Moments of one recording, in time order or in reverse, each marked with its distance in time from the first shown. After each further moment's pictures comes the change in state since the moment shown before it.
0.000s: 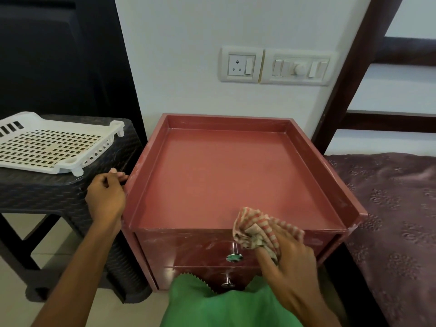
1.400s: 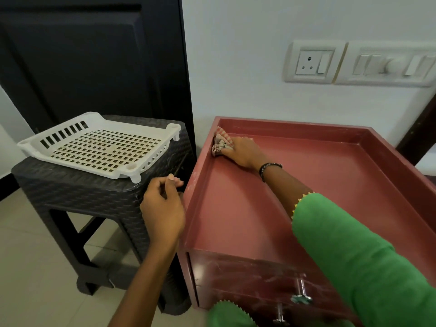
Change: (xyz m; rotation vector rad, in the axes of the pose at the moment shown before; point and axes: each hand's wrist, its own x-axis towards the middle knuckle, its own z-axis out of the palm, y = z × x) left_hand 0.006 -0.007 0.000 0.033 0.062 0.158; right_hand 0.290 -0.094 0.166 -0.185 -0.404 -0.297
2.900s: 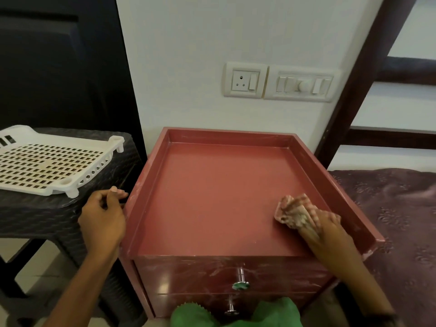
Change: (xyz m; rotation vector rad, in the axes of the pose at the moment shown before) left_hand -0.005 0.009 -0.002 0.039 -0.045 -0.029; right_hand -0.299 0.121 -0.060 0.042 0.237 0.563
